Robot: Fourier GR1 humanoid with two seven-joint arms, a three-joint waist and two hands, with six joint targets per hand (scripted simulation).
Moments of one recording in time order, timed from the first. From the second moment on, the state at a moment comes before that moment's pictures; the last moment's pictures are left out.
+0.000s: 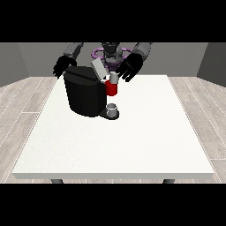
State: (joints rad) left arm -1.13 0.49 0.14 -0.63 -0.62 -0.13 -0.14; right arm -0.33 -0.03 0.00 -1.41 -0.01 -0.15 -0.01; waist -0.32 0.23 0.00
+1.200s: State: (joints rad) left arm -1.16 0.43 0.12 -0.62 -0.66 -0.13 -0.13; right arm -0.31 -0.04 -0.05 -1.40 -0.03 -0.16 -0.06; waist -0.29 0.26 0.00
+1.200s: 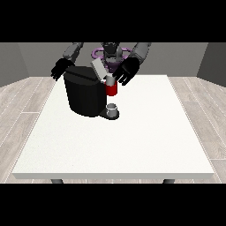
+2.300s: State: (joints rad) left arm -1.17 0.42 0.11 -0.61 -0.70 -0.14 -0.12; right arm -0.31 -0.05 -0.07 -1.36 -0.04 -0.16 -0.07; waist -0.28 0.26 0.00
